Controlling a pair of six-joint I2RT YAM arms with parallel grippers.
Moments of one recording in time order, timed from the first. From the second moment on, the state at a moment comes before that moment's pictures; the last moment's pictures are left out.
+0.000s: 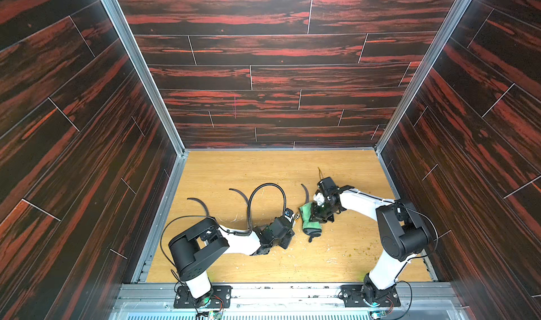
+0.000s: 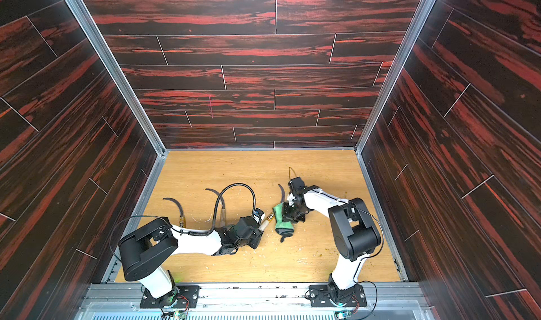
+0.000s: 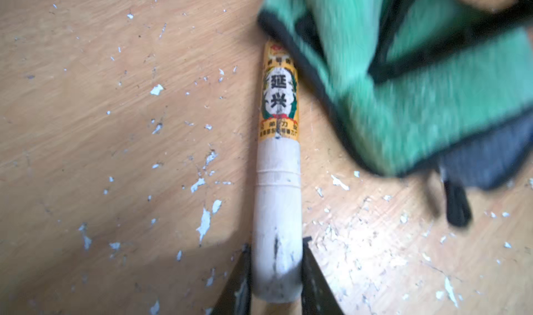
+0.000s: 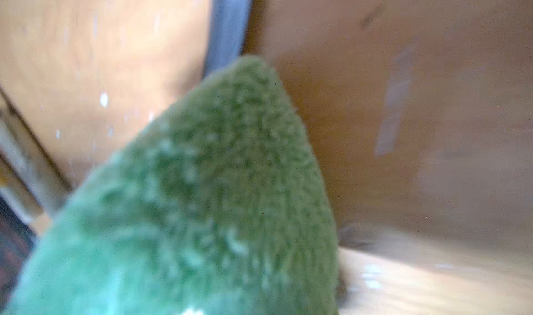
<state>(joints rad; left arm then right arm) -0.97 1.72 0.71 0.17 -0.14 -0.35 0.40 1.77 1.05 -0.66 -0.34 0.49</state>
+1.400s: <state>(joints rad) -0.88 1.92 1.14 -0.28 -0.02 -0.27 0.24 1.32 1.07 -0.88 -0.26 0.34</state>
